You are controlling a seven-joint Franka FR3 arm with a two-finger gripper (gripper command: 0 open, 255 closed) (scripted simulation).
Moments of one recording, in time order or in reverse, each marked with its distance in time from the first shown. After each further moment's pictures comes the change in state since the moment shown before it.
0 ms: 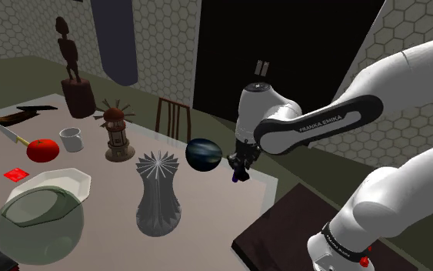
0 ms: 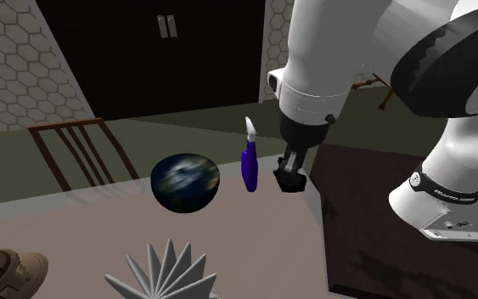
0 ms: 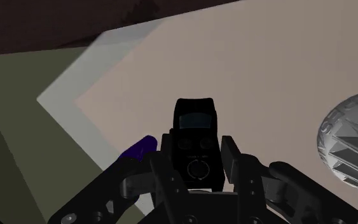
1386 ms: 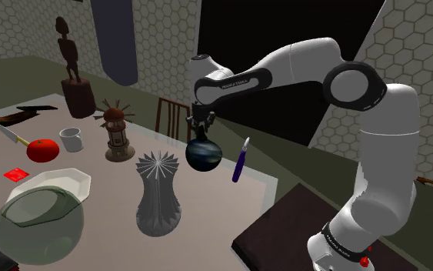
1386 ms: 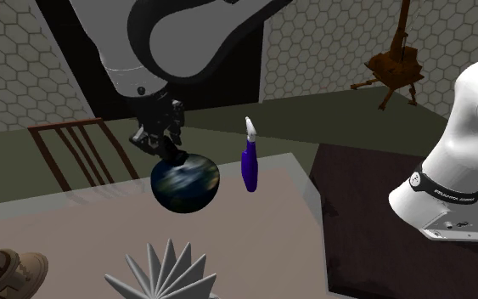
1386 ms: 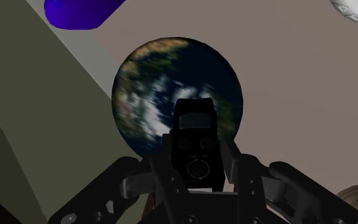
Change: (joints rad) arm -0.053 0.795 -0.068 0.989 -0.284 -0.236 -0.005
